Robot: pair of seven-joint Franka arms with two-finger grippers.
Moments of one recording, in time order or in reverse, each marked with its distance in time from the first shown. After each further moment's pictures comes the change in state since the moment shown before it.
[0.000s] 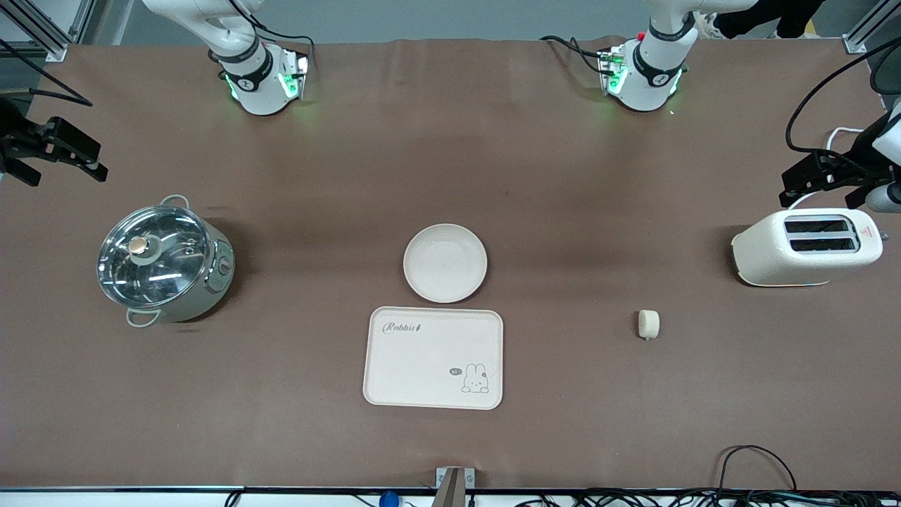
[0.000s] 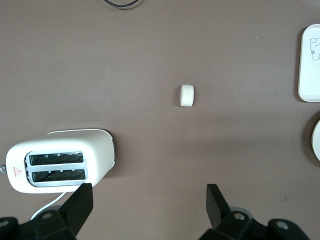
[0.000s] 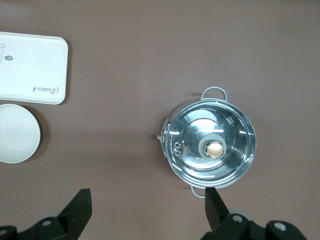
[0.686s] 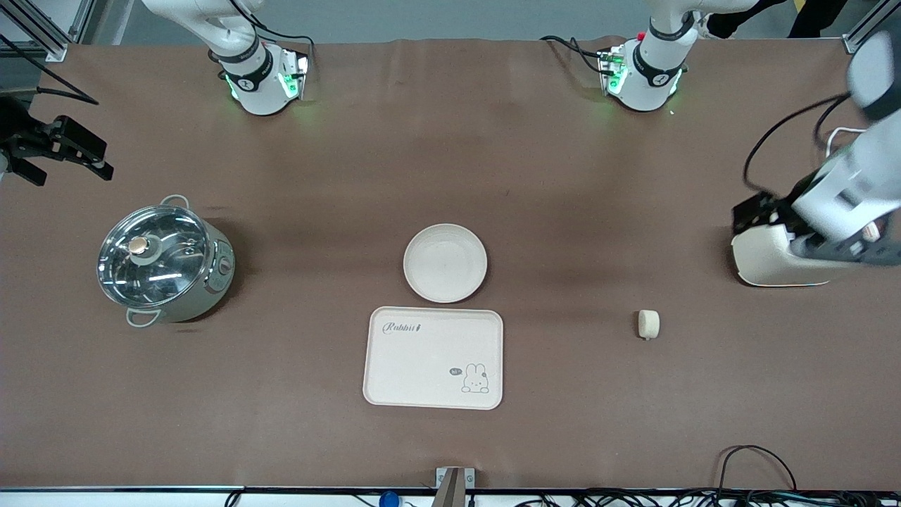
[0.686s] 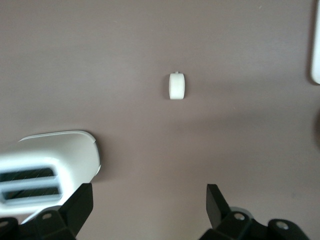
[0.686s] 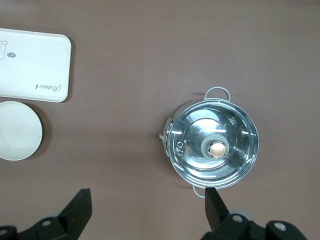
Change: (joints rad) left arm -0.035 0.215 -0.028 0.000 0.000 0.081 0.002; right arm 0.012 0.000 0.000 0.001 0.000 -0.002 -0.001
